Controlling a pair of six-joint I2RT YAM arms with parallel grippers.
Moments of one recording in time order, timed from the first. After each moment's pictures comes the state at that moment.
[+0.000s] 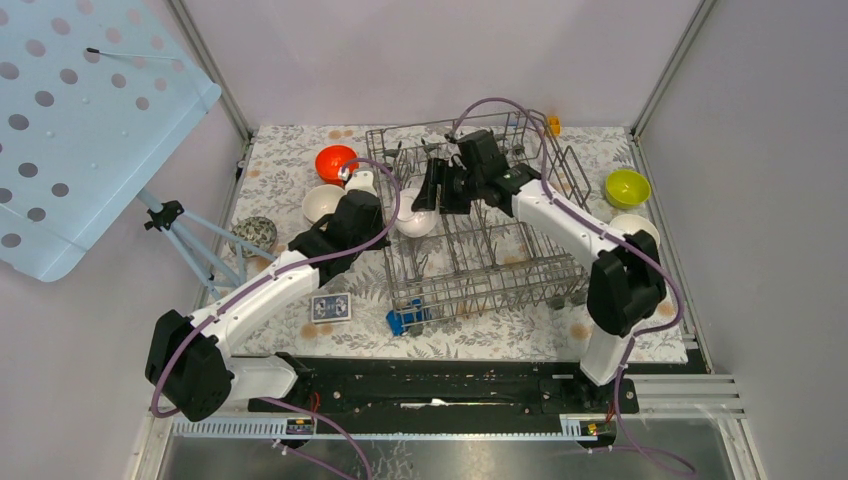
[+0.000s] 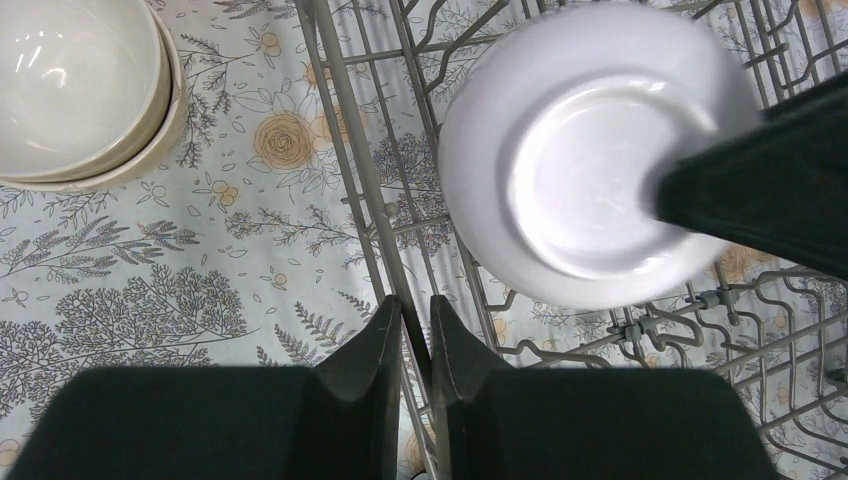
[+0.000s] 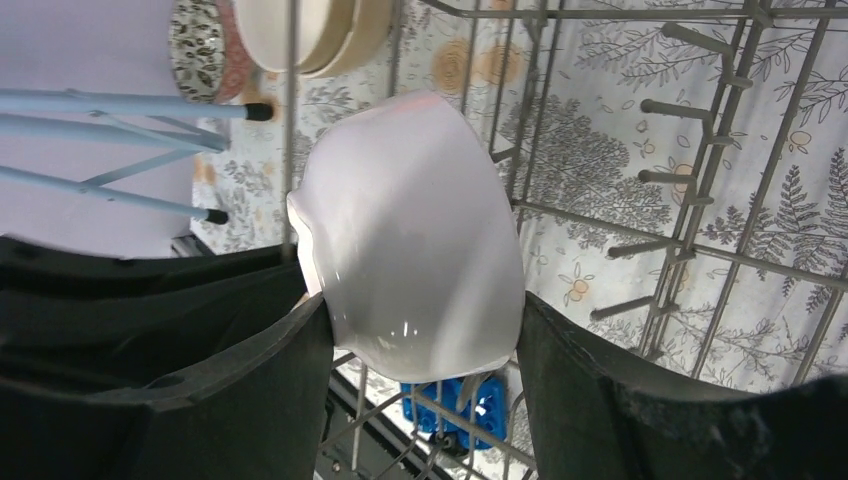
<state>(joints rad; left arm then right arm) -0.62 1.25 0.94 -0.35 -0.29 -0.51 0.60 1.81 1.52 -0.45 -0.32 0.61</state>
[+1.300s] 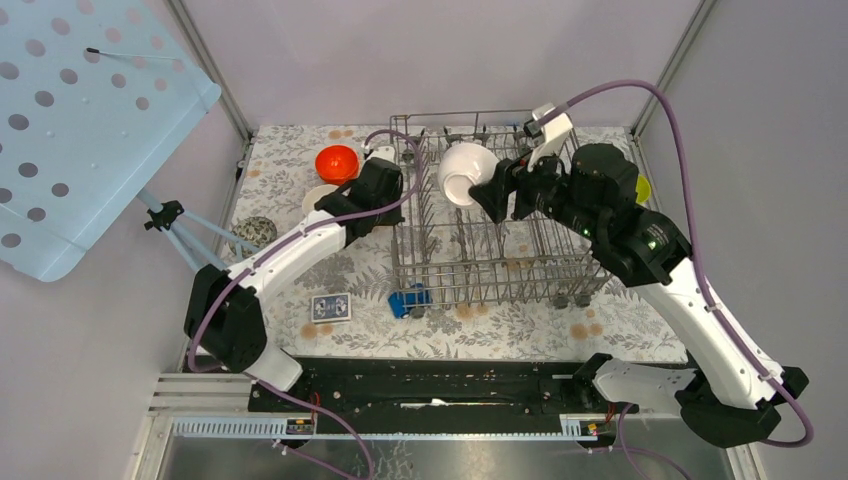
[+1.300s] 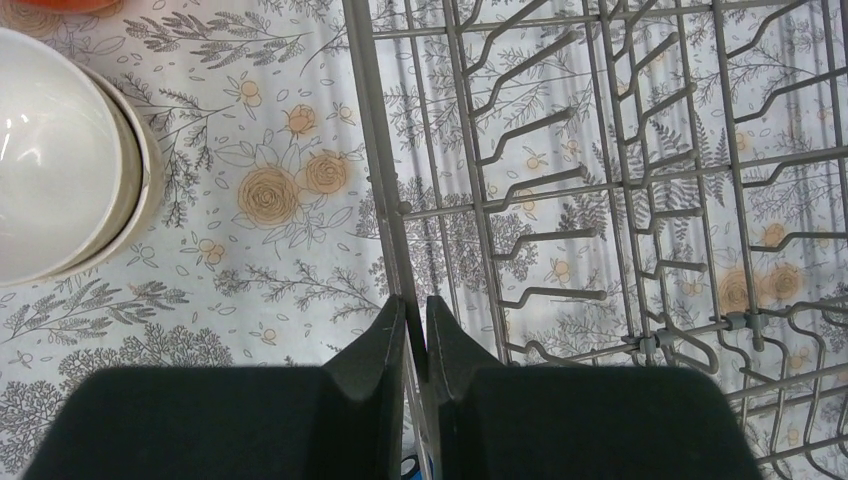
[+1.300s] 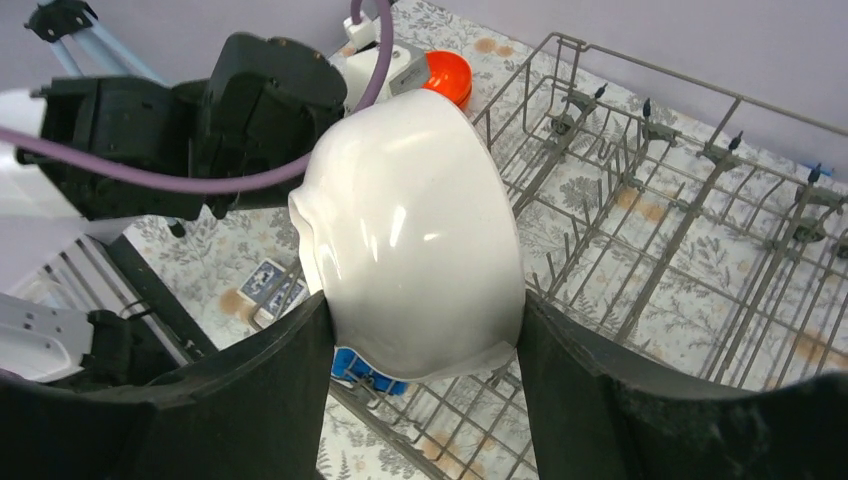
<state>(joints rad) -0.59 1.51 1.22 -0.45 -0.26 -0.46 0.70 1.13 1.54 -0.63 -0.04 0.17</state>
